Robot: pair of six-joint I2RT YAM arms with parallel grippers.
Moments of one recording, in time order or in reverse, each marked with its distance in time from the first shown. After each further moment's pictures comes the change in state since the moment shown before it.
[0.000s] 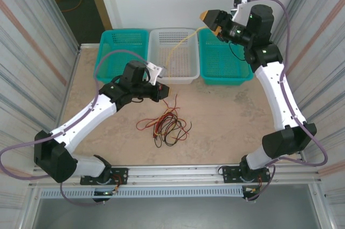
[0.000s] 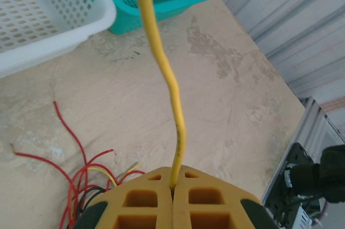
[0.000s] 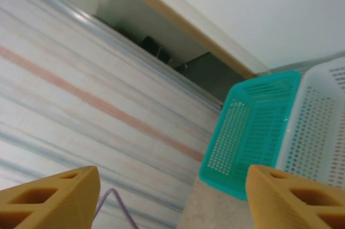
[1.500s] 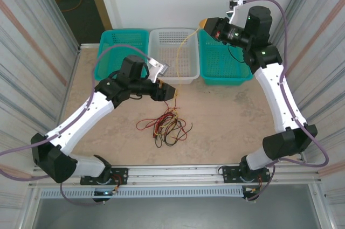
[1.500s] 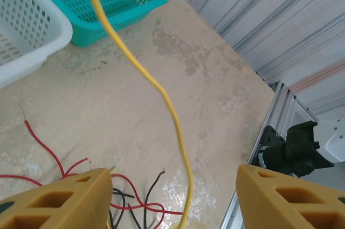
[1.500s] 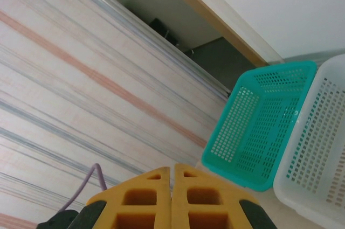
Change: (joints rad) left arm -0.019 0.000 0.107 -0.101 0.107 0.079; right arm 0.038 0.005 0.000 0.000 -0.068 -0.053
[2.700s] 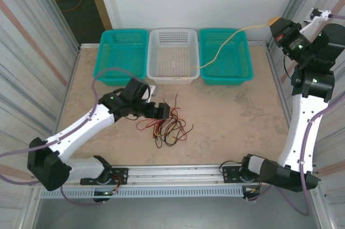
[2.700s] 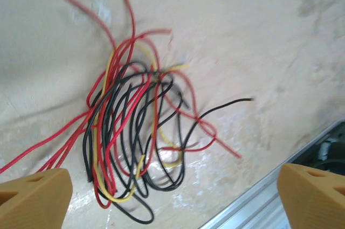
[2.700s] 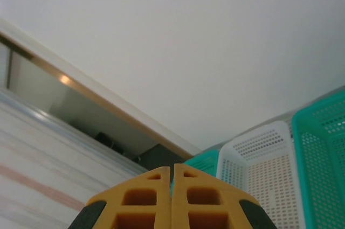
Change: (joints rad) left arm -0.063 -0.099 -0.208 -0.193 -0.288 -0.273; right arm -0.512 -0.320 -0.085 -0.132 0.024 0.063
